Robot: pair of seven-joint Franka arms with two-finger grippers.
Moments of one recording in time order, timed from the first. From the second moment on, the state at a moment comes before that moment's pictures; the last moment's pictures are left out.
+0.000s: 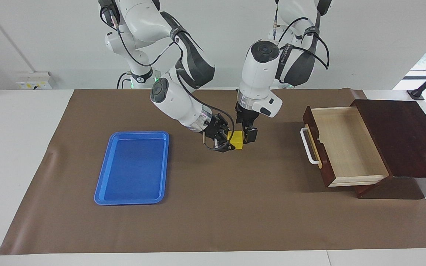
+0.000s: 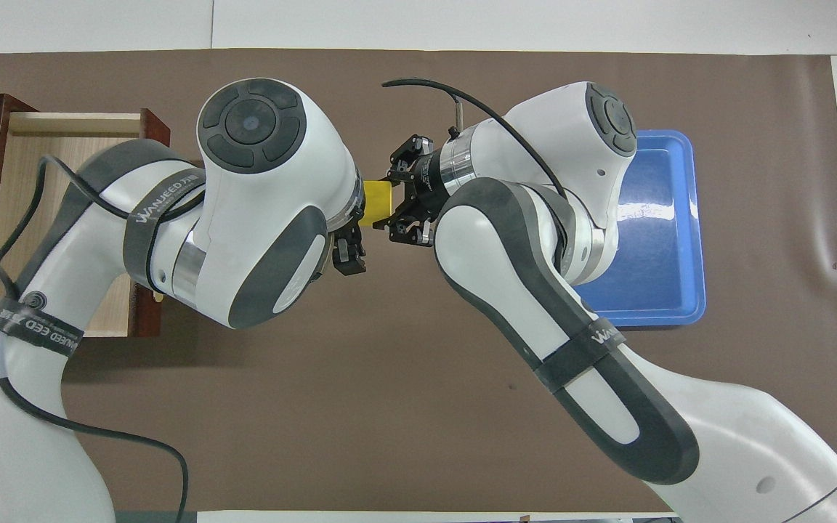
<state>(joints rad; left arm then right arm) -0.53 0.29 -0.06 -1.53 -0.02 1.89 -2.26 0.42 0.43 0.05 -1.53 0.70 2.17 1.74</state>
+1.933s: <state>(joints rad) -0.56 0.33 -0.05 -1.53 0.01 1.97 -2.27 0.42 0.44 0.06 -1.53 0.70 2.16 1.75</state>
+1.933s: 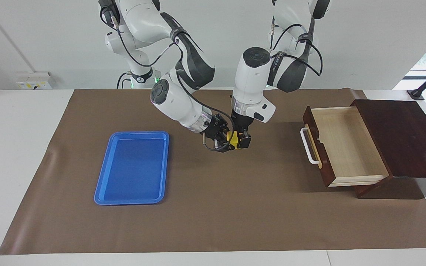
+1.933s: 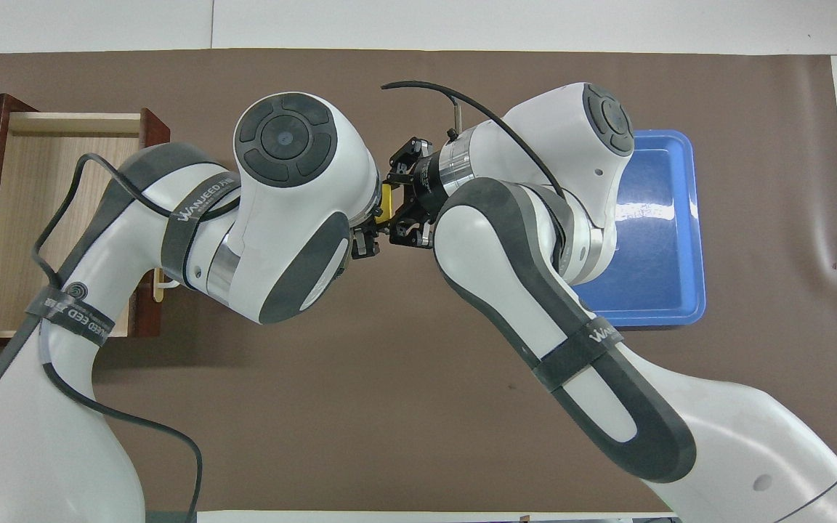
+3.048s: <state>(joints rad) -0.55 0.33 -0.04 -1.50 0.02 1.88 -2.21 0.36 0.44 0.05 -1.52 0.71 2.15 1.78</state>
